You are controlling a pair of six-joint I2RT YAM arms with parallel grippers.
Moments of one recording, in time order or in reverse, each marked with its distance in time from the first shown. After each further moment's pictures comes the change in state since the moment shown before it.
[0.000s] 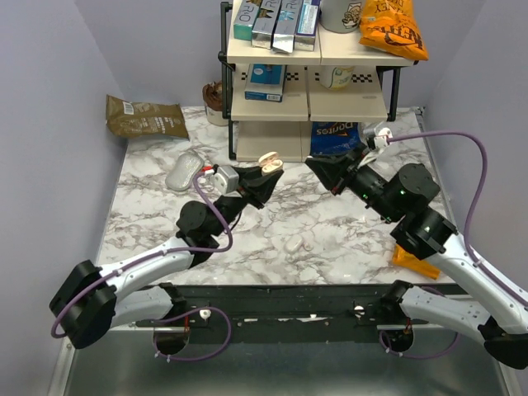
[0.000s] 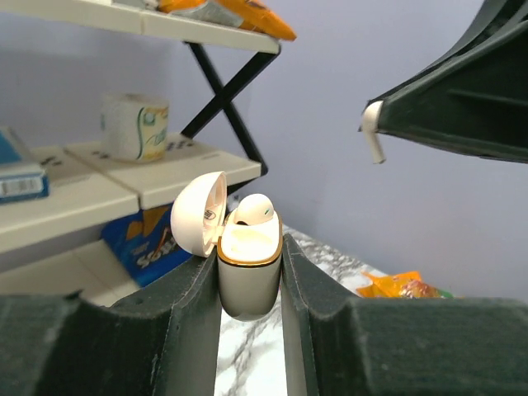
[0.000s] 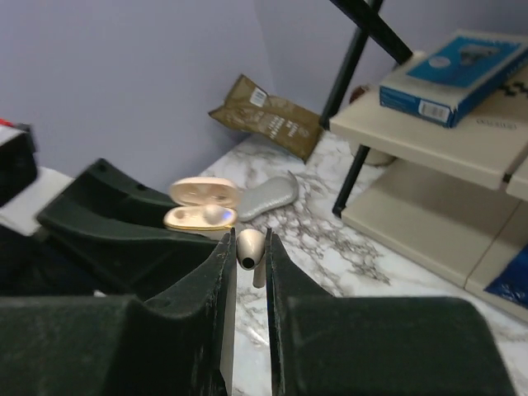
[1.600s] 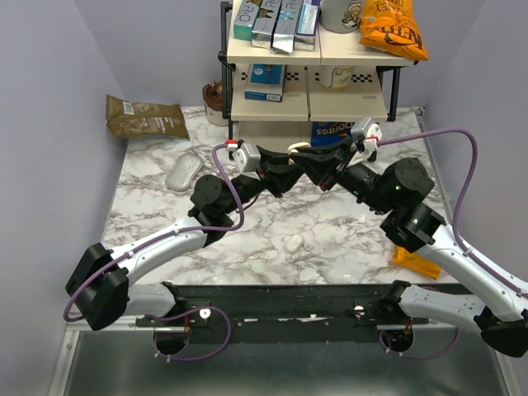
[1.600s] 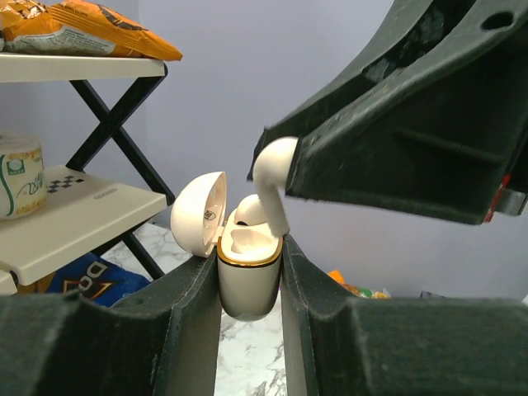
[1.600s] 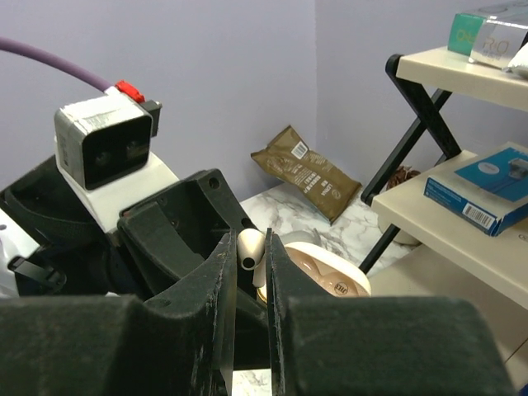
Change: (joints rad) left arm 0.003 0.191 0.296 -0.073 0.278 -0.107; right arm 0.067 0.075 0.062 0.172 -0.119 -0.141
